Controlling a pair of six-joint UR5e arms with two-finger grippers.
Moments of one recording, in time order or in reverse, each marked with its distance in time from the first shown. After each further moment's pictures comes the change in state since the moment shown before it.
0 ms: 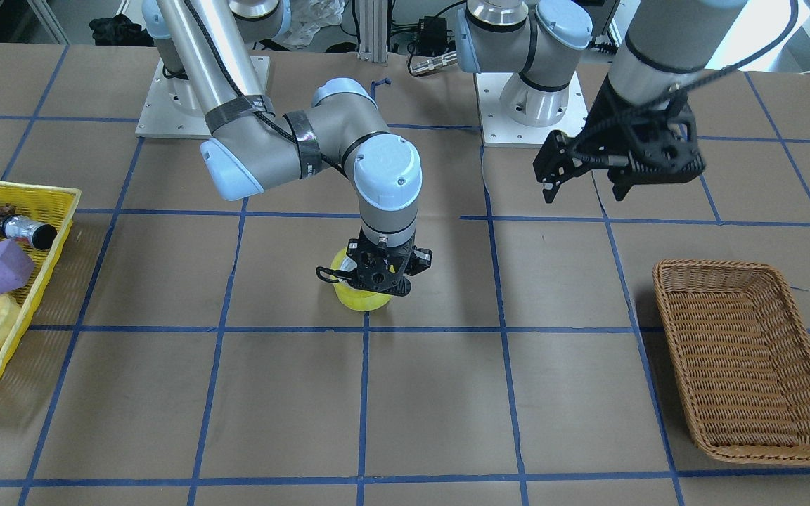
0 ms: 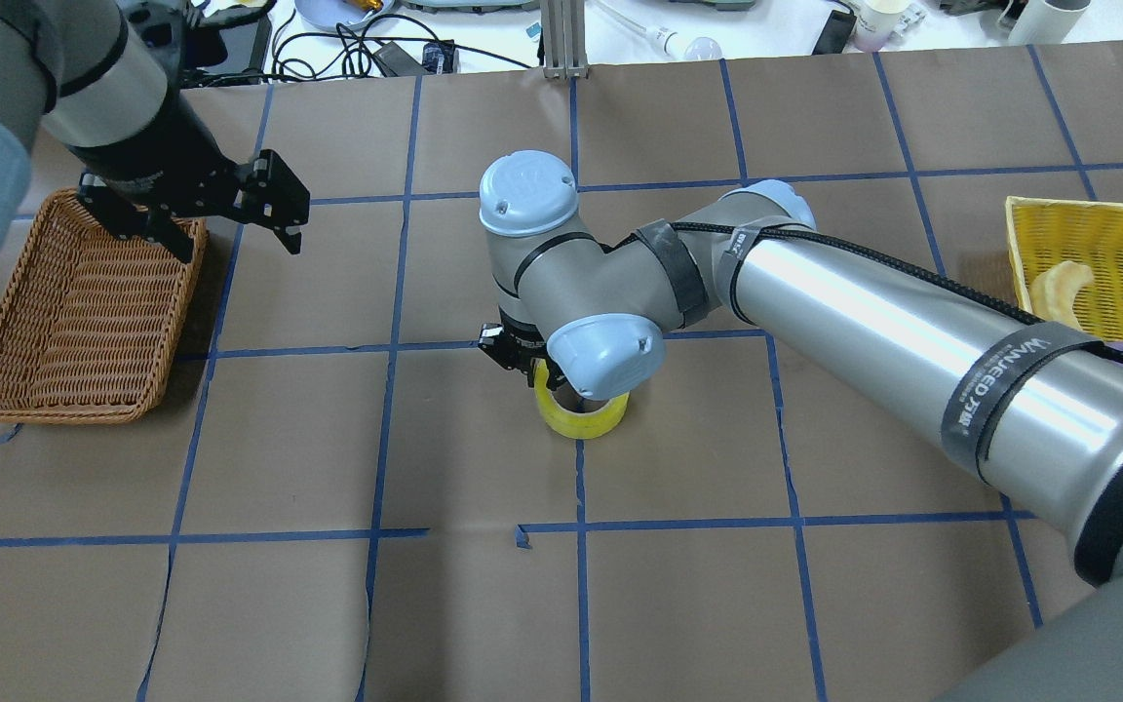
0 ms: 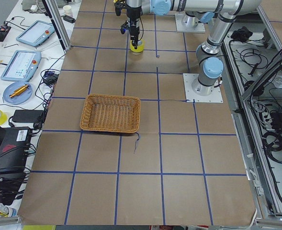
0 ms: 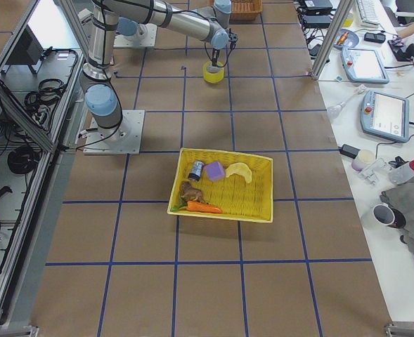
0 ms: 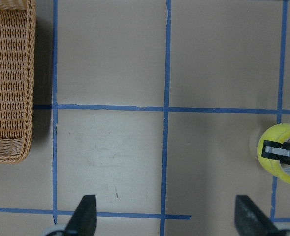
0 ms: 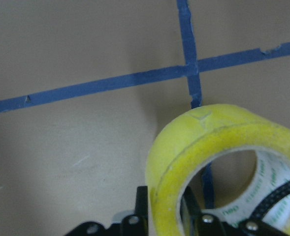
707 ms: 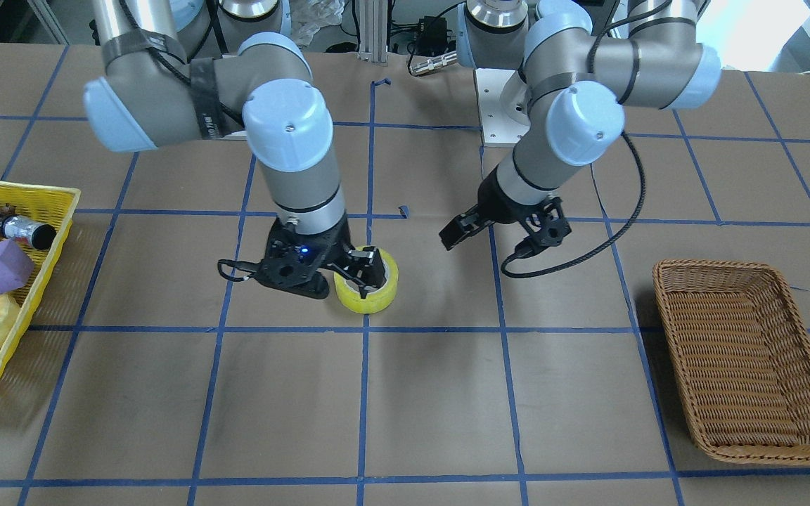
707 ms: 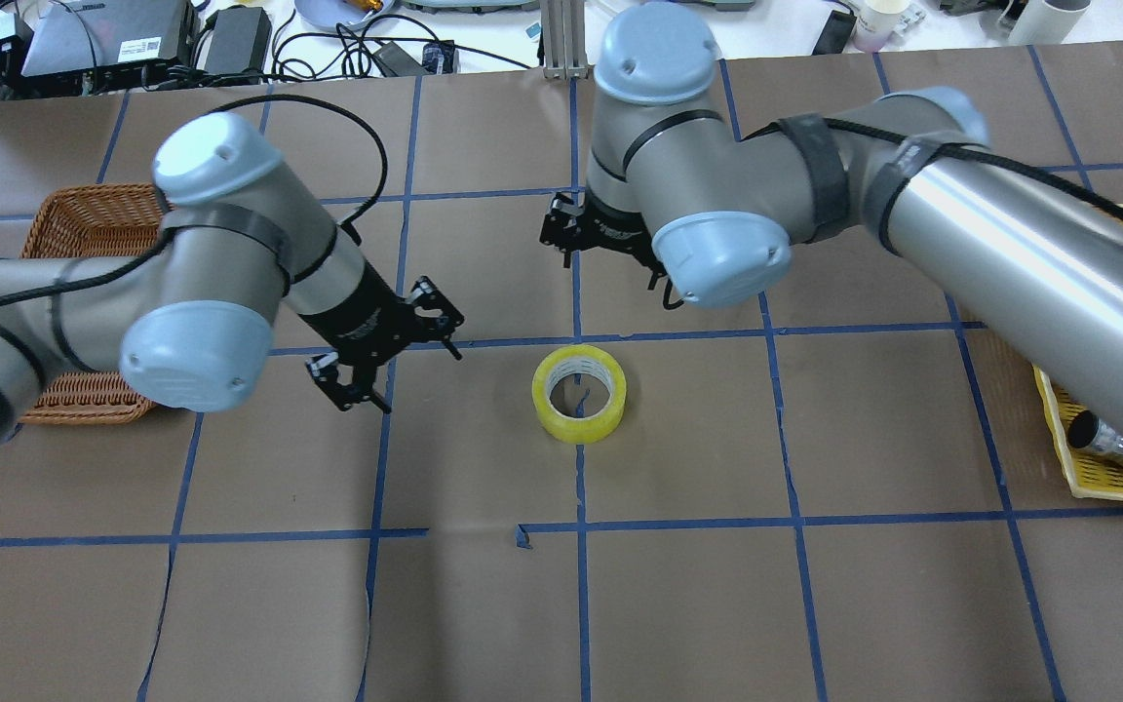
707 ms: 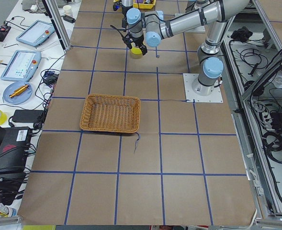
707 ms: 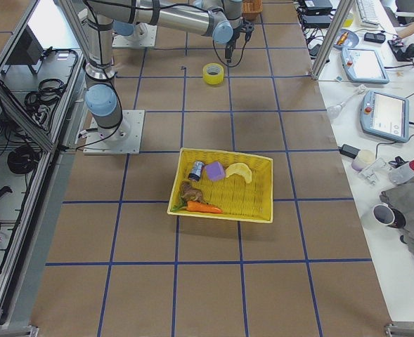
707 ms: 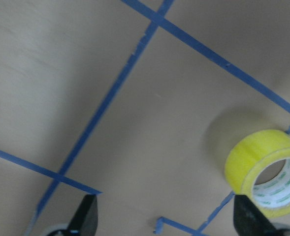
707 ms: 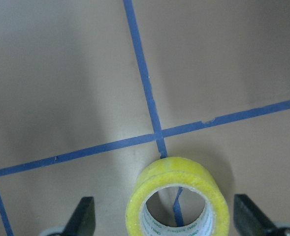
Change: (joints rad) left arm -0.164 -0.140 -0.275 0.313 -0.257 -0.733; right arm -0.205 -0.161 -0.036 0.049 -0.005 -0.082
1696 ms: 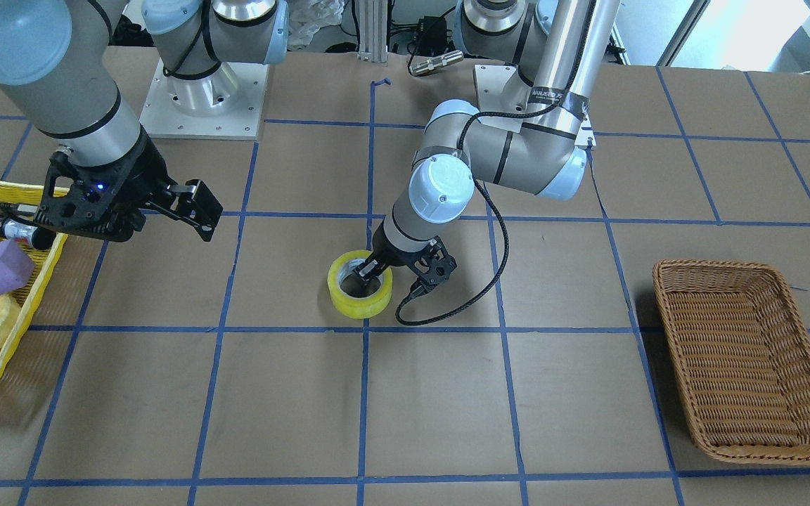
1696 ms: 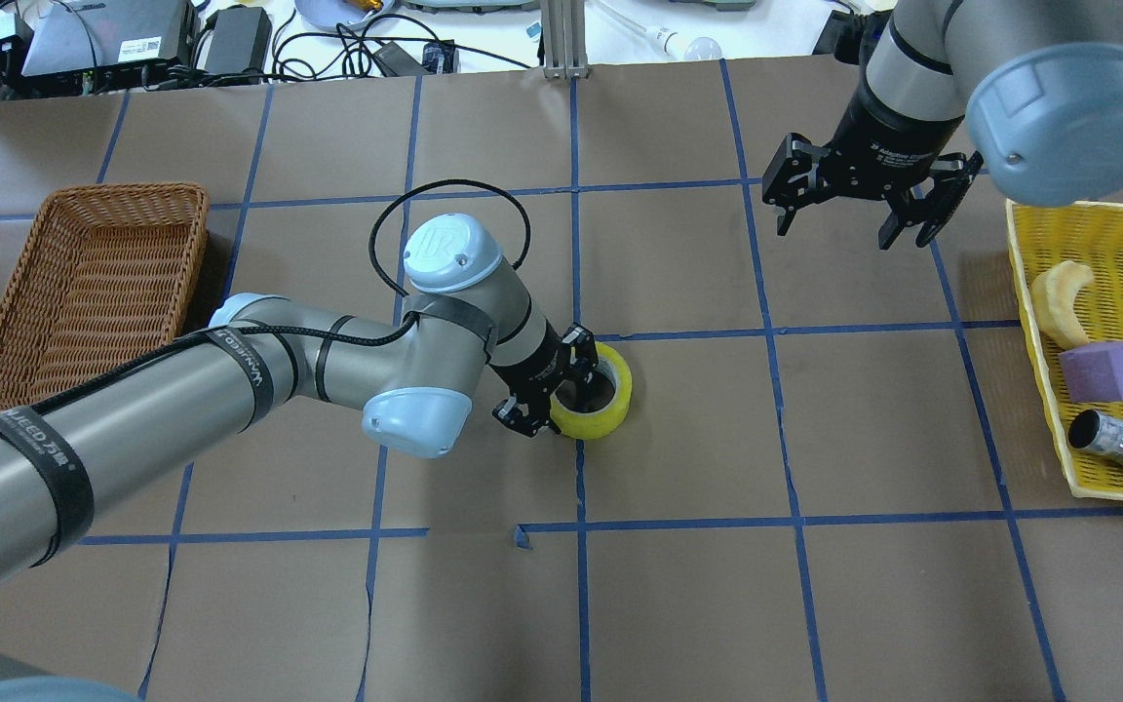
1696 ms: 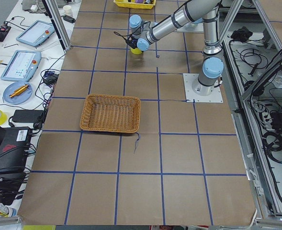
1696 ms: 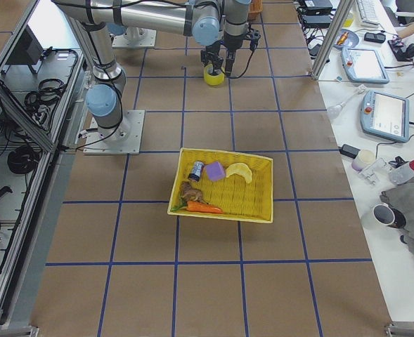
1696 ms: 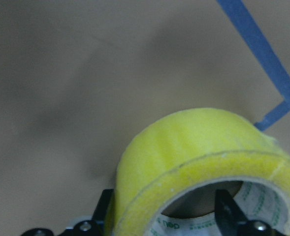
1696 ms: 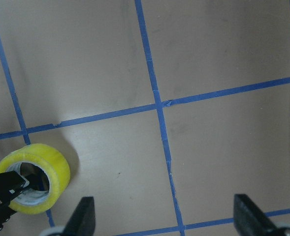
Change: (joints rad) left arm -0.205 -0.275 0.022 0.354 -0.052 -0.322; right arm -0.288 -0.215 0.000 0.348 -0.008 -0.410
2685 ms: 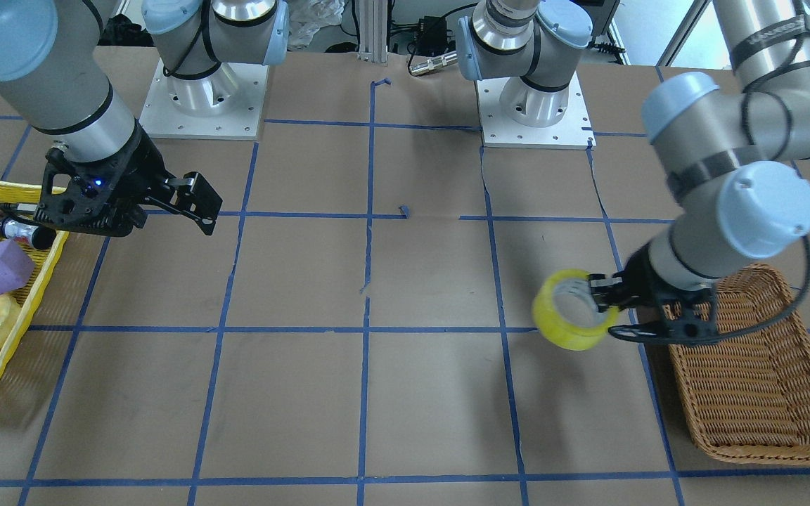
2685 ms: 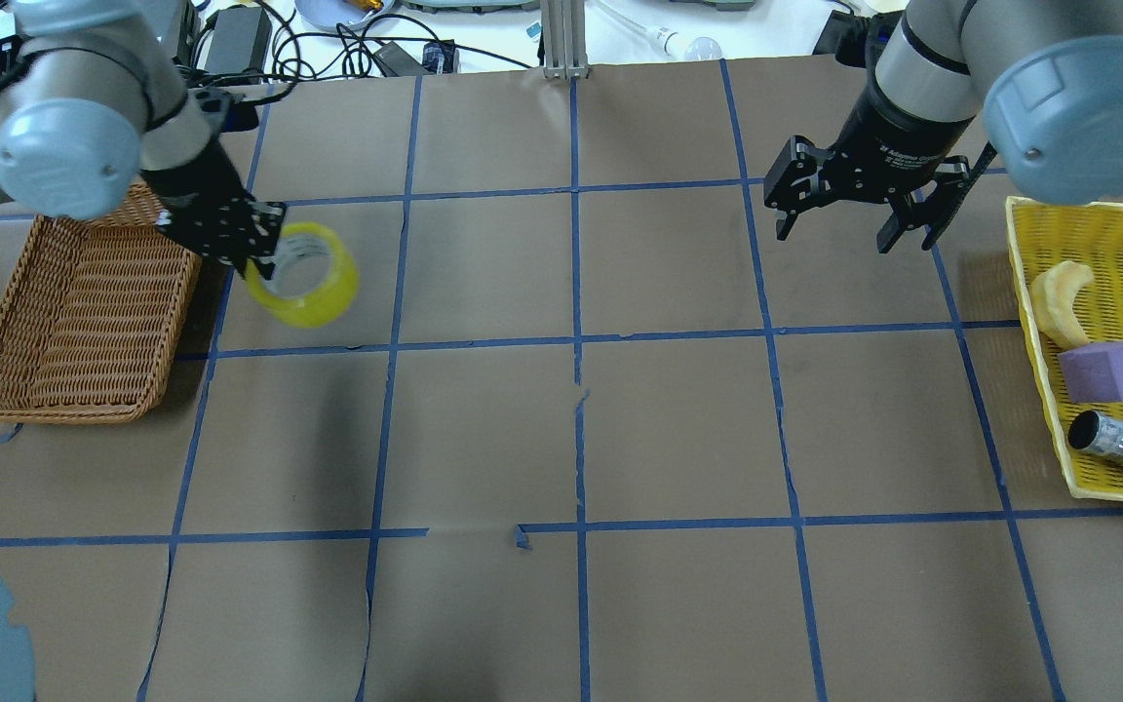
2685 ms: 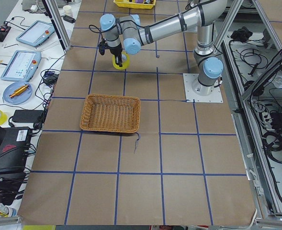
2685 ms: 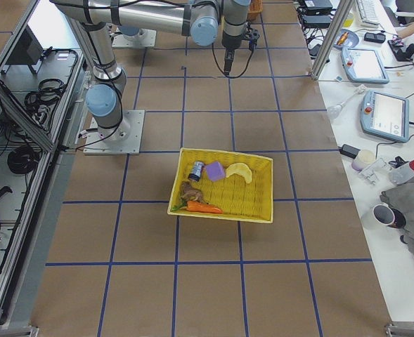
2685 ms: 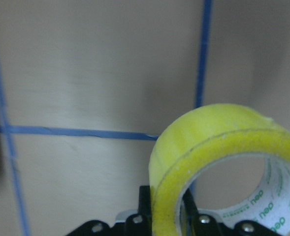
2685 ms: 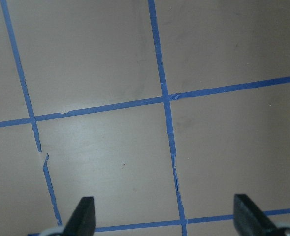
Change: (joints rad) left arm 0.550 0.089 0.372 -0.568 0.352 1.448; right arm -0.015 -0.011 -0.001 0.017 0.030 -0.049
